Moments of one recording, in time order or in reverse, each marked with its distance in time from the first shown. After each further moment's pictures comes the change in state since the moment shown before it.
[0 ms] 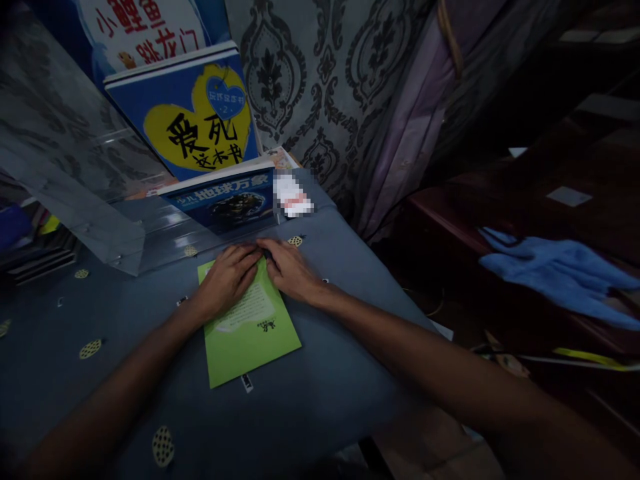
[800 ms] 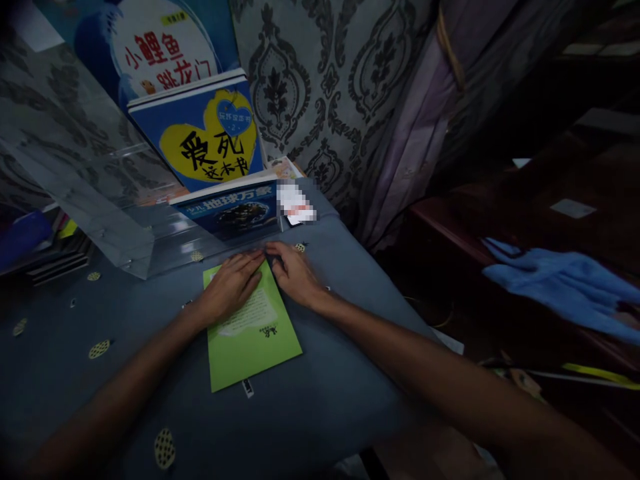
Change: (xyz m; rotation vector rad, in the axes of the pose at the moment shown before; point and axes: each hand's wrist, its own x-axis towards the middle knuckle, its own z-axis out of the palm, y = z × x) left_hand 0.002 0.002 -0.004 0.039 -0.103 -0.050; right_hand 0.002 0.007 0.003 0.116 0.131 0.090
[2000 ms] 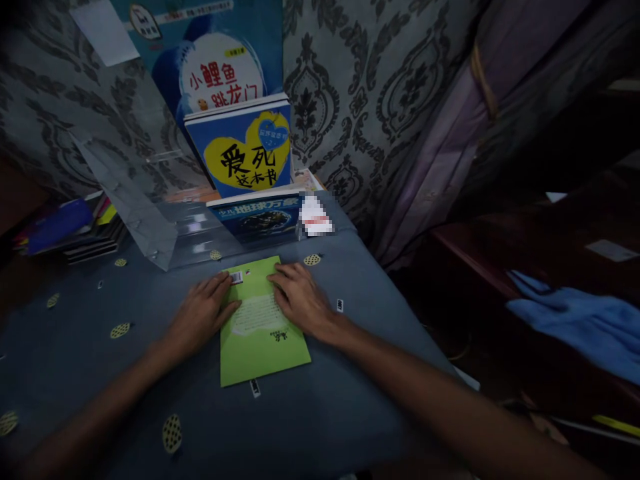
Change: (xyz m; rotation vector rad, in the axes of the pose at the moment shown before) left_hand -0.084 0.002 -0.023 0.267 -0.006 -0.307; right_hand -0.016 -0.026 0.002 -0.317 -0.196 -0.239
